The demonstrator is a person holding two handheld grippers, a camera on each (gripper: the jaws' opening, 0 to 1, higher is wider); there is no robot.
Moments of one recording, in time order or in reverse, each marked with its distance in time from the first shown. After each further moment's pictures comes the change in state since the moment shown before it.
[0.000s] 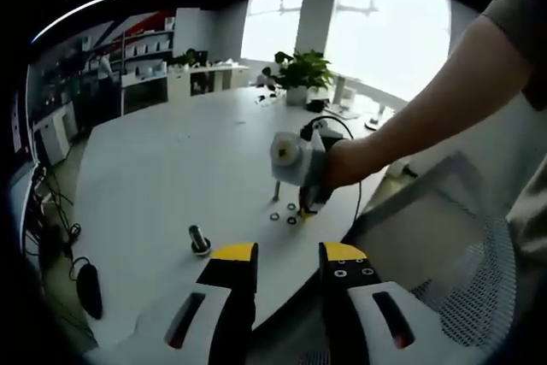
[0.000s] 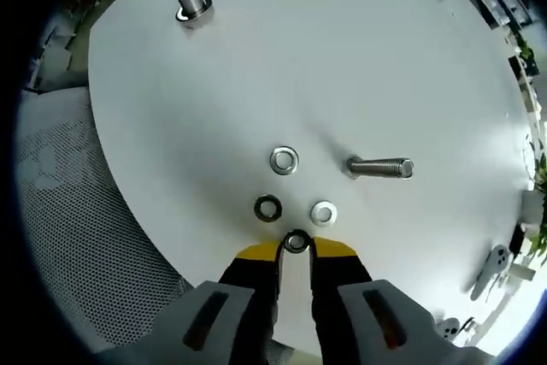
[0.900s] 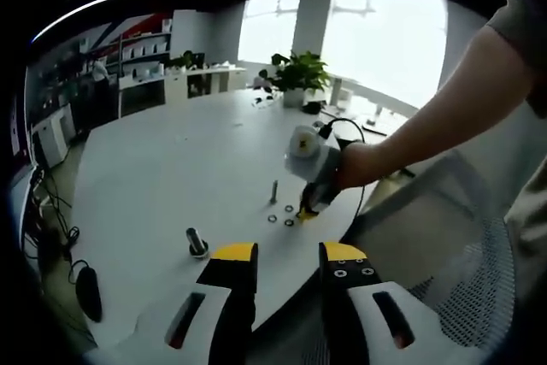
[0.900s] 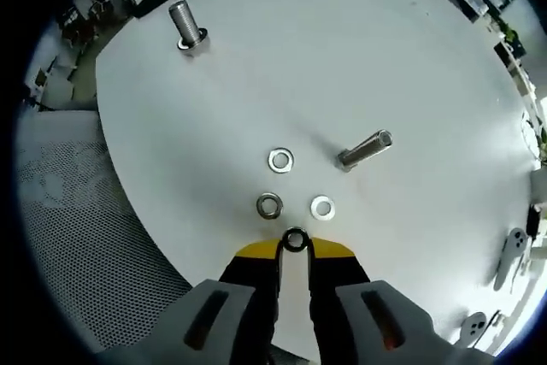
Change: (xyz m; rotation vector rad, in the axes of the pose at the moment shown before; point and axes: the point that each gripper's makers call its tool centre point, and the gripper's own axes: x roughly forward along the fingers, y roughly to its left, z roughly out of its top) left arm 0.000 -0.001 0.001 0.009 -0.005 -0.008; right arm -0.005 0.003 0.001 0.063 -0.155 0.038
